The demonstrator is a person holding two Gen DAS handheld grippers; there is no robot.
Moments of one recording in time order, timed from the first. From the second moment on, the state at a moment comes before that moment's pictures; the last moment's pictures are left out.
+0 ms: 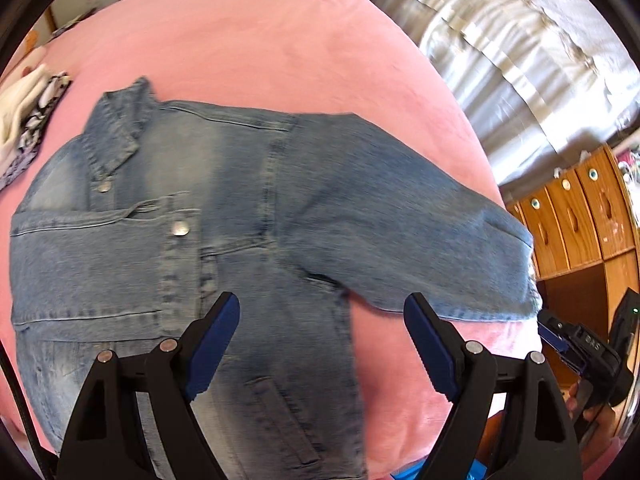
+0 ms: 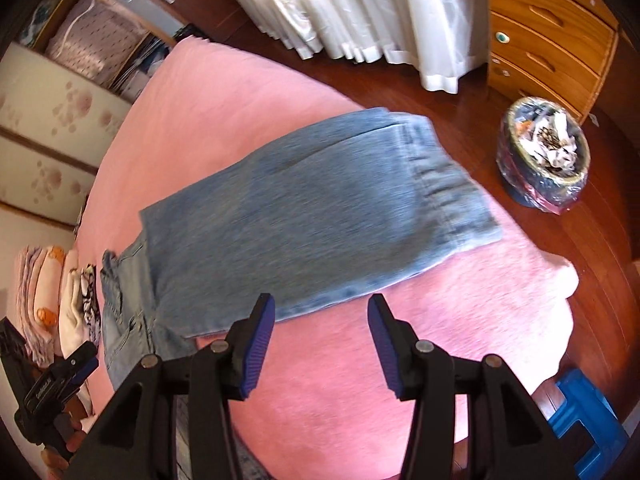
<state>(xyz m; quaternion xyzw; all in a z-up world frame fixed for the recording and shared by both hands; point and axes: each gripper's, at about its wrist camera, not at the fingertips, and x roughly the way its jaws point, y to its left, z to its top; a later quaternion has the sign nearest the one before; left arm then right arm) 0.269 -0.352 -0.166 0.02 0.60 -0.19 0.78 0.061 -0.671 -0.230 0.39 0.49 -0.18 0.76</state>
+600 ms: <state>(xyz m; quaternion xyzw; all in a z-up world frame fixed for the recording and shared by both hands) 0.286 -0.385 -0.183 0.03 0.62 -0.19 0.77 0.043 -0.746 -0.289 0.51 0.43 -0.28 0.69</state>
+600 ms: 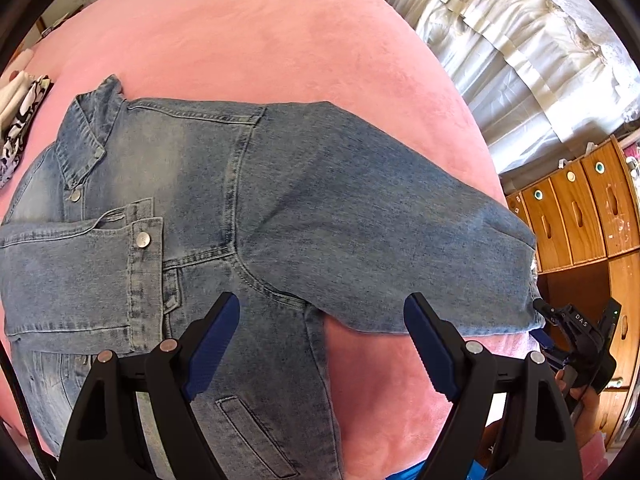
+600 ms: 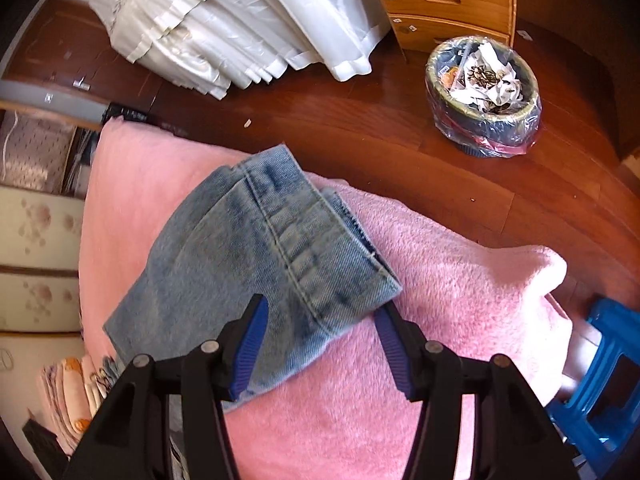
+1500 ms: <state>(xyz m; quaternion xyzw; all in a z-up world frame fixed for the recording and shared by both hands) 0.299 -0.258 -0.157 -0.04 0.59 -0.13 0.80 0.112 -0.673 -0.165 0.38 0.37 -0.25 0.81</state>
